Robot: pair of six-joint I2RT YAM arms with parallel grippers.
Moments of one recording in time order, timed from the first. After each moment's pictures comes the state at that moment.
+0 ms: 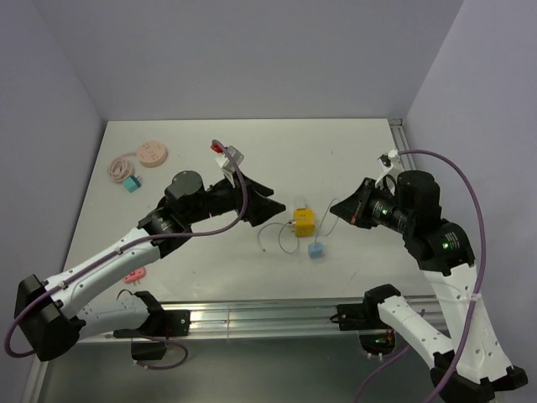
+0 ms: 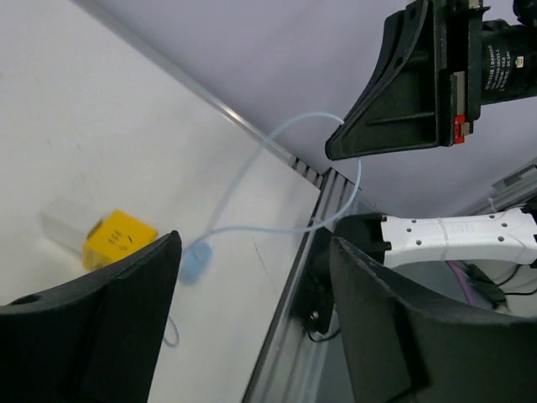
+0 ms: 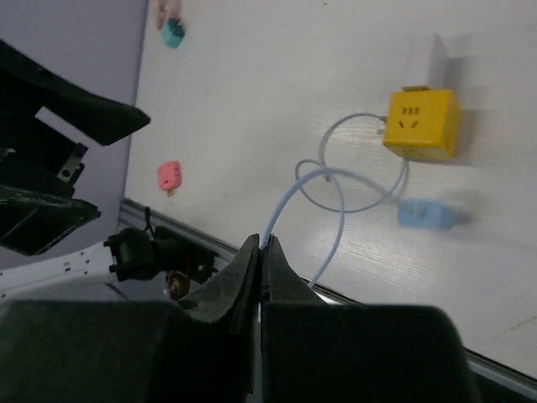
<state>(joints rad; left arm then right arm) -0.78 1.11 0.90 0.18 0.43 -0.53 0.29 0.74 1.13 -0.92 -0.32 0.64</state>
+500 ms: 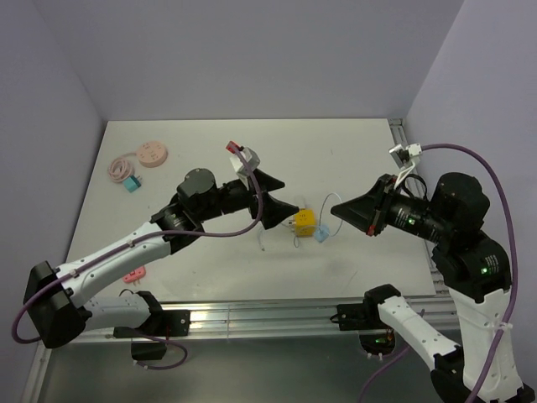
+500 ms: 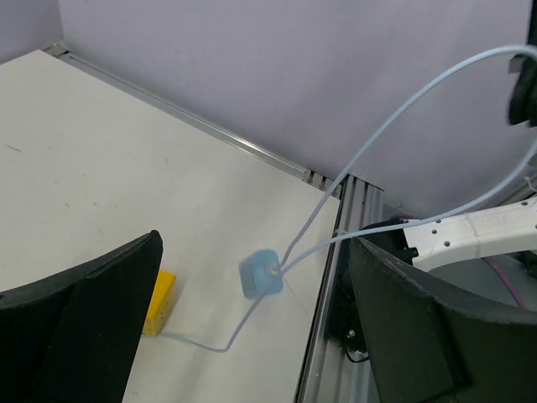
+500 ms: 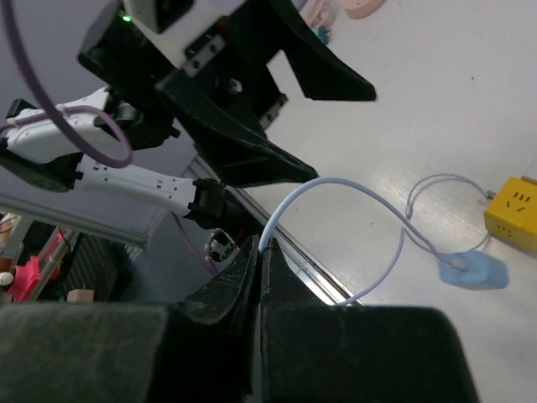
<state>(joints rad) -0.86 1.17 0.96 0.27 0.39 -0.35 0.29 0.74 1.40 -0.93 -0.64 0.50</state>
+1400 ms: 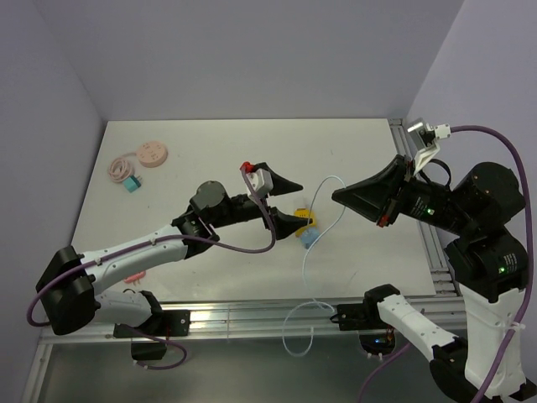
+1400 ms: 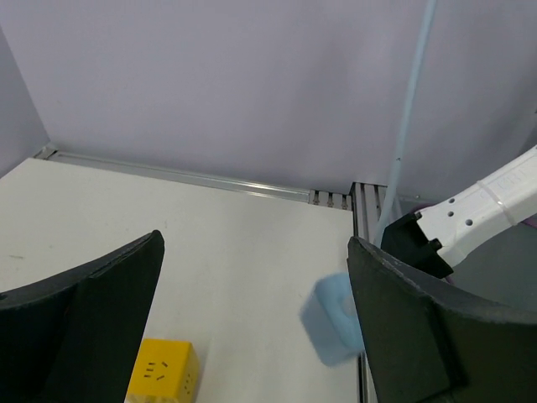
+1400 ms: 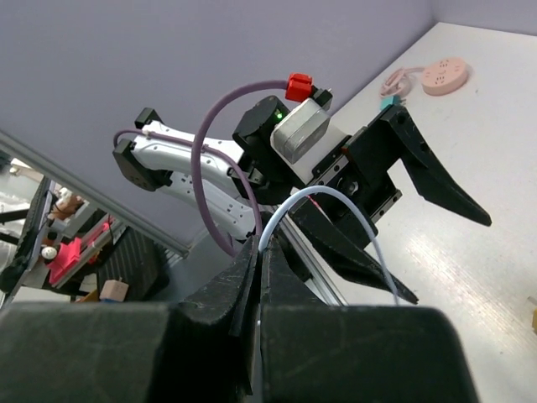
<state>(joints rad) -0.94 1.30 0.90 0.58 0.44 -0.14 0.29 0.84 1.62 -0.79 -0.80 0.57</state>
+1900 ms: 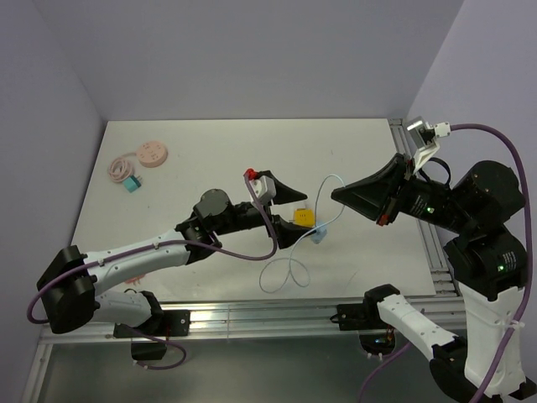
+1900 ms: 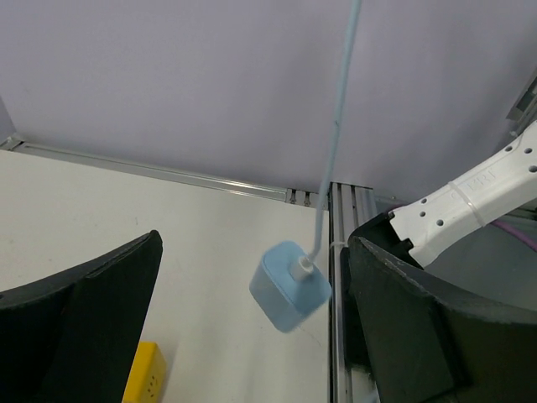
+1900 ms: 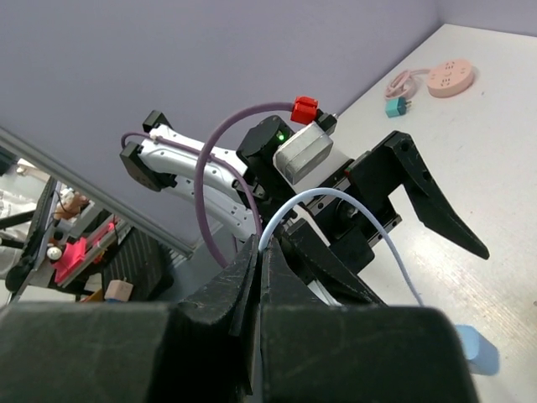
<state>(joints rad) -1.00 1.29 0.85 0.65 0.42 -0.20 0.29 0.84 1.63 -0.78 -0.81 0.59</state>
